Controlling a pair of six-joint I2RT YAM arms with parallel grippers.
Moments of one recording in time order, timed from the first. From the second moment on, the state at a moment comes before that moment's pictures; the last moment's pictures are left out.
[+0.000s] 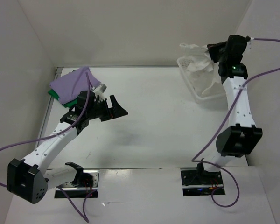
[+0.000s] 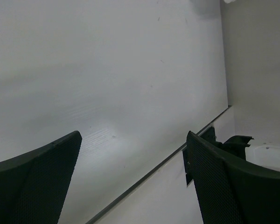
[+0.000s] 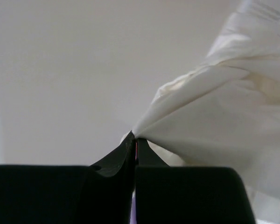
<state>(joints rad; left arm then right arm) -0.36 1.11 0.84 -0.30 0.42 -0.67 -0.11 1.66 1.75 -0.36 0.06 1.12</state>
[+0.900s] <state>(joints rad) -0.07 1.16 1.02 -0.41 0.39 -0.68 0.12 1.18 1.02 -0.41 -0.38 0.95</state>
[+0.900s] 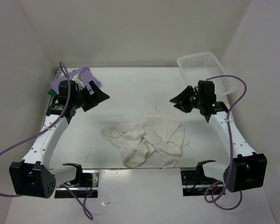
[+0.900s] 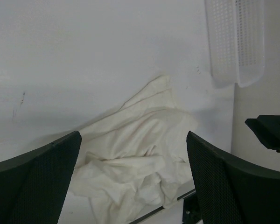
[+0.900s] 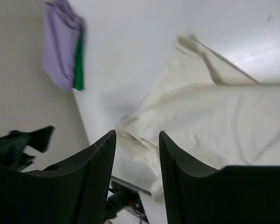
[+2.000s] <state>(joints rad) -0.56 1.00 0.46 -0.48 0.04 -1.01 0.47 1.10 0.68 -0.51 -0.14 0.93</state>
